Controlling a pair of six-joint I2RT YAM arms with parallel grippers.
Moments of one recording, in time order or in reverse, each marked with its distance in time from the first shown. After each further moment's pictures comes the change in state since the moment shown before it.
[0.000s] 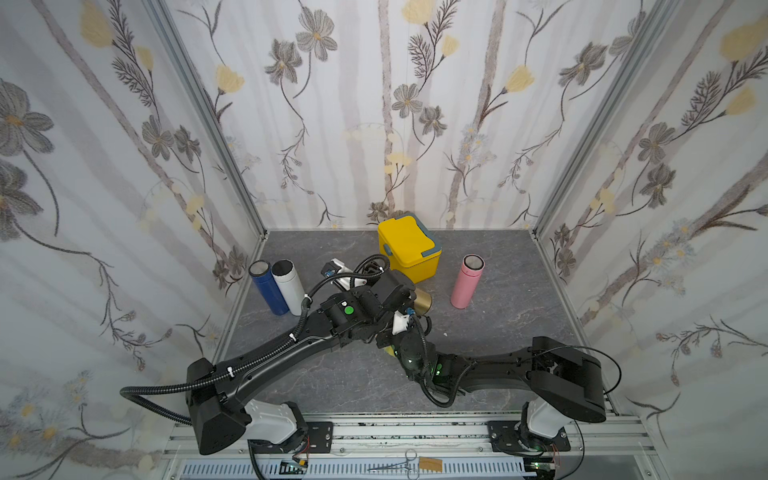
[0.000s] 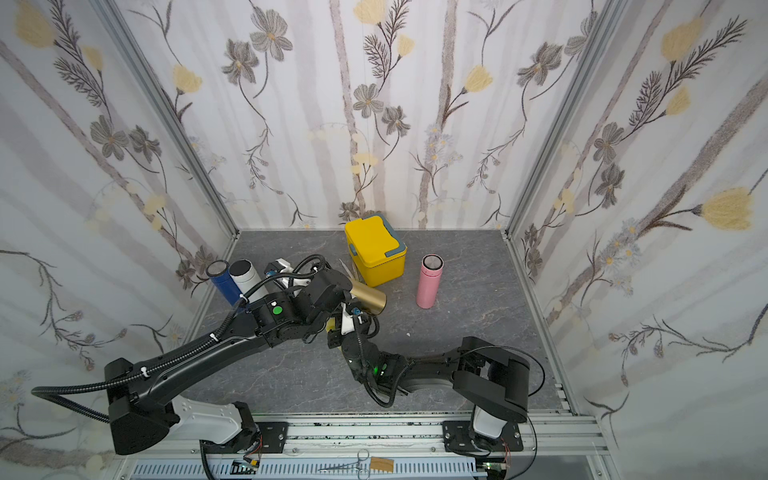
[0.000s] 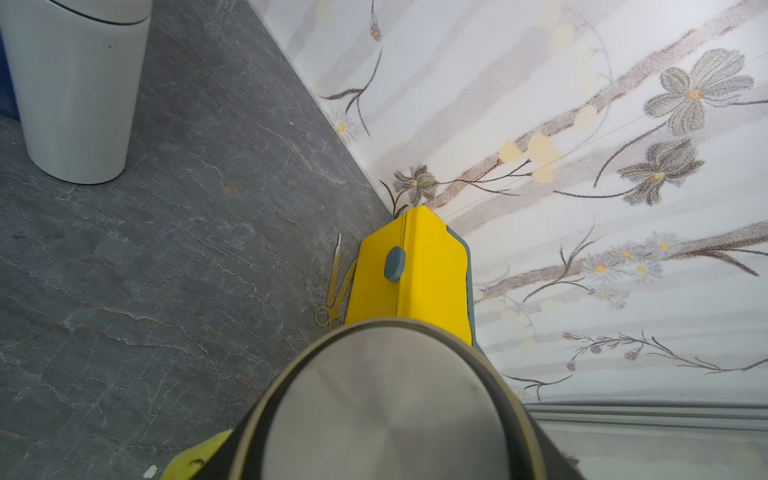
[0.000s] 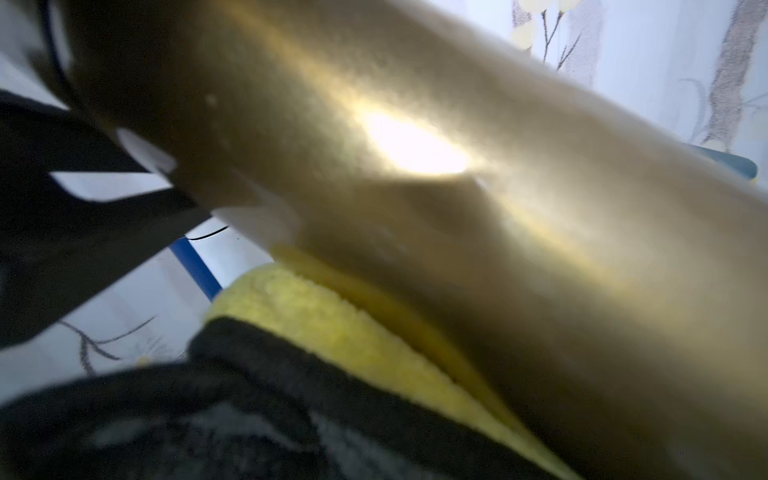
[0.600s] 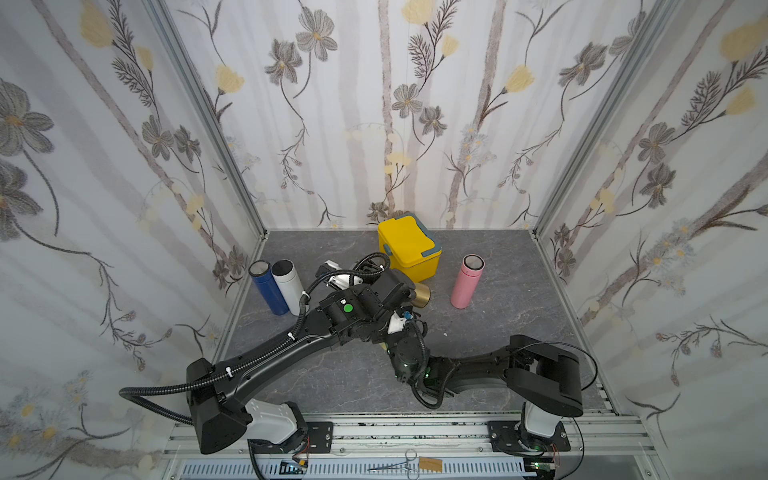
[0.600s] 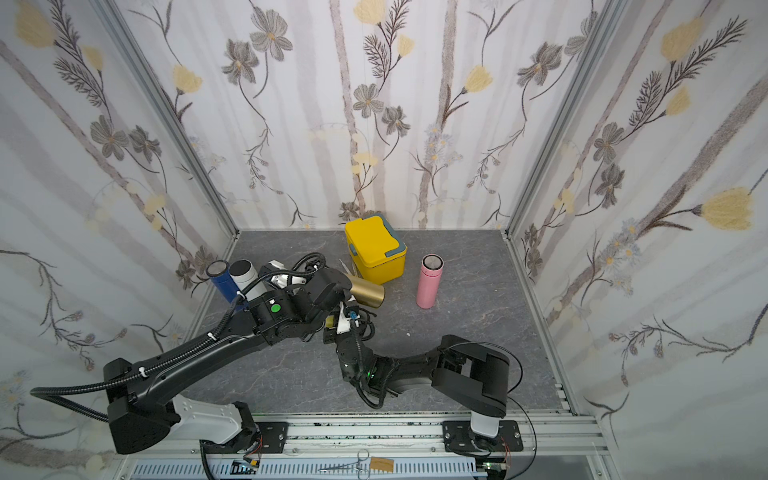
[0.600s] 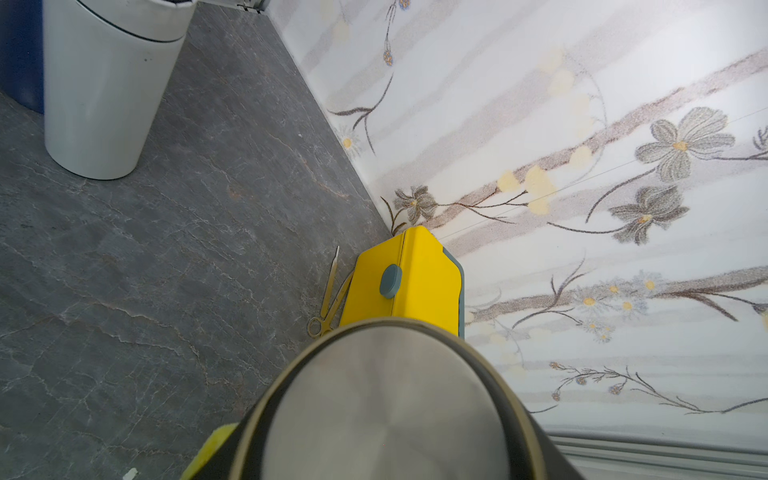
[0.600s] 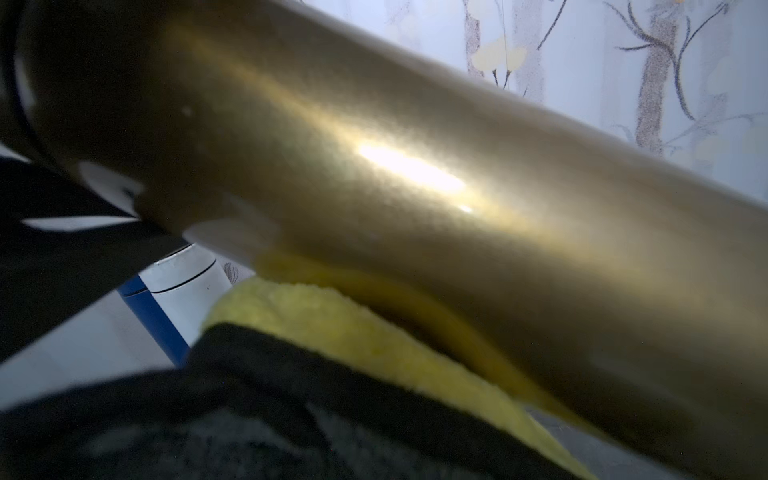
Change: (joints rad) left arm 0.000 0.002 0.028 -0.068 -0.046 -0.113; right arm 0.021 0.140 0.084 0.248 0.137 -0.145
